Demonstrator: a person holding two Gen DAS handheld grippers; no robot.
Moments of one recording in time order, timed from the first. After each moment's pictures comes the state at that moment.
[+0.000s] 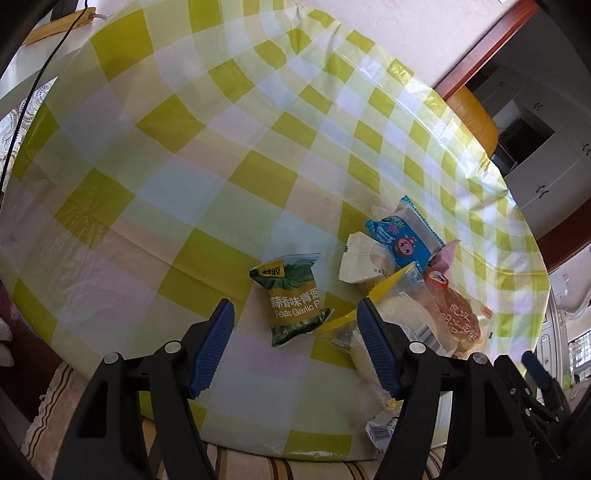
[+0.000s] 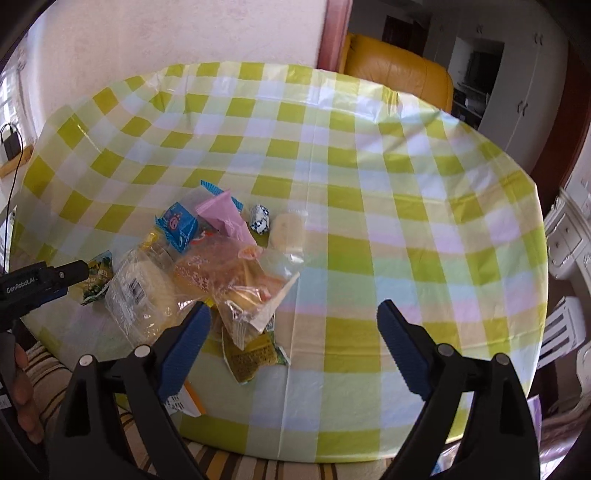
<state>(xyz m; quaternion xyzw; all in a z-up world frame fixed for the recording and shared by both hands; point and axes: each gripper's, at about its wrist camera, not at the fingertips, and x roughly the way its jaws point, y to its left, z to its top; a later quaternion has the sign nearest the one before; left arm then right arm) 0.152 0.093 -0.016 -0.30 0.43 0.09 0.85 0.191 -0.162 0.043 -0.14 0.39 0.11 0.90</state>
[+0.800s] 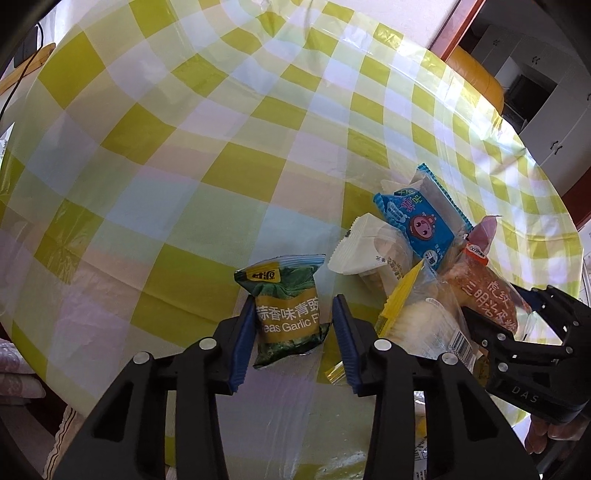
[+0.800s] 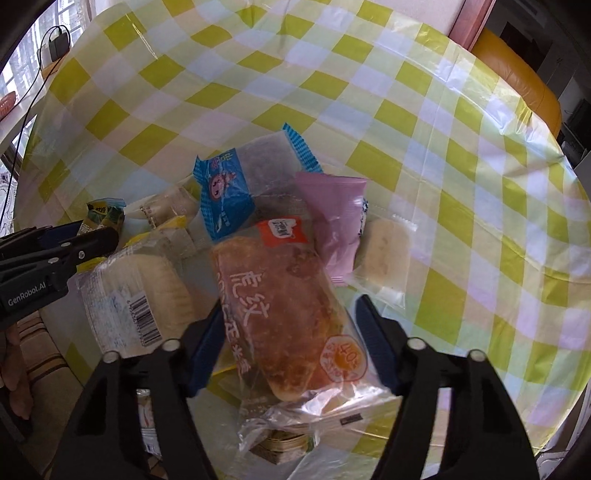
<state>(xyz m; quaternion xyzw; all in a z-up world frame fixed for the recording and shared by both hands) 0.181 0.073 -0.031 -0.22 0.46 0.09 0.85 0.263 -0.098 -0.011 -0.24 0.48 0.25 0.80</state>
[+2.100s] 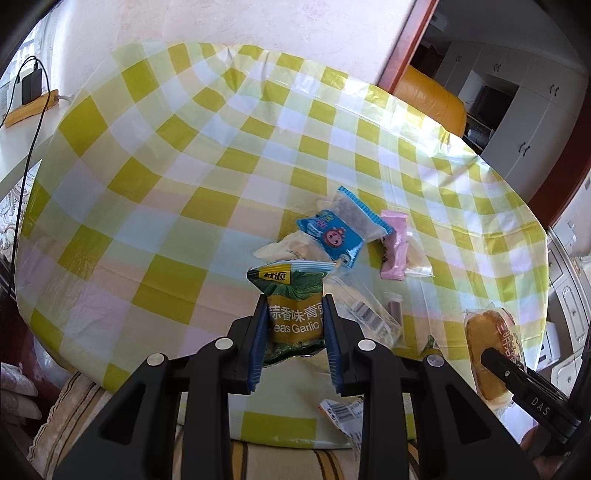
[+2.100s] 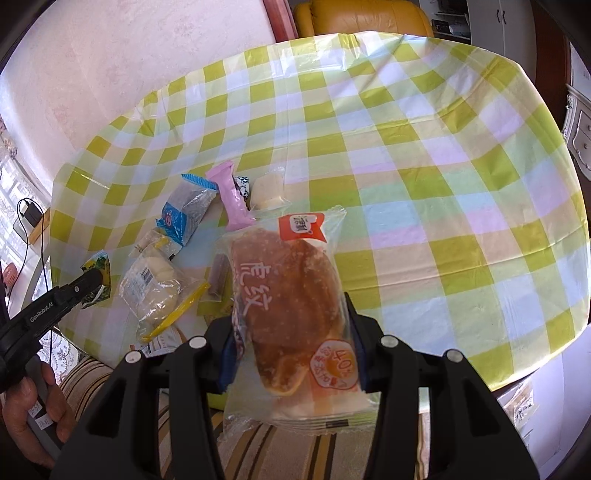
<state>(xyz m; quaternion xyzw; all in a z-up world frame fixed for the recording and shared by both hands) 0.133 0.018 0.020 -0.19 0.39 0.06 0.90 0.181 -0.253 0.012 0.06 0.45 0.14 0.88</state>
